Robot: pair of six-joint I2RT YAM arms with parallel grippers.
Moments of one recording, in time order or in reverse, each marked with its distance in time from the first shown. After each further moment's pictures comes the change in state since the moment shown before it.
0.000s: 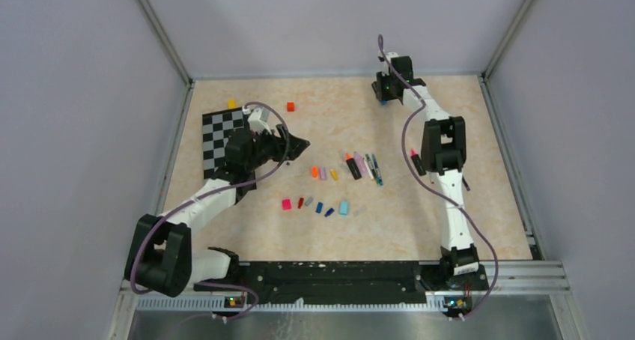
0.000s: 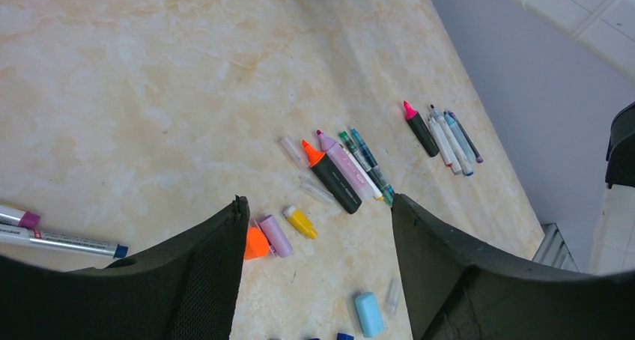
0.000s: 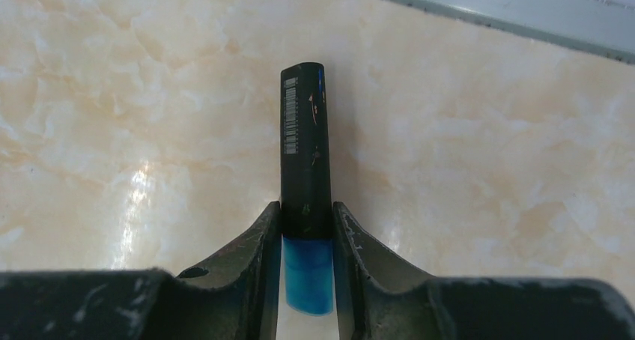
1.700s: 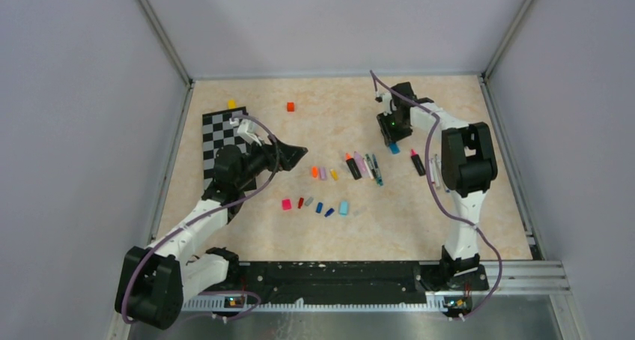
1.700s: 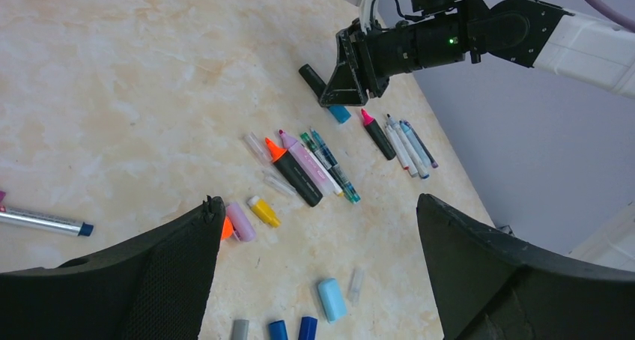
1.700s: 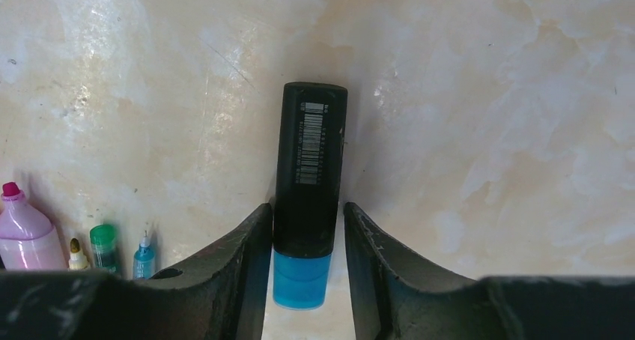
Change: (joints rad) left arm 0.011 -0.224 -0.151 0.064 0.027 -0.094; right arm 0.064 -0.537 -0.774 -0.200 0.044 -0.139
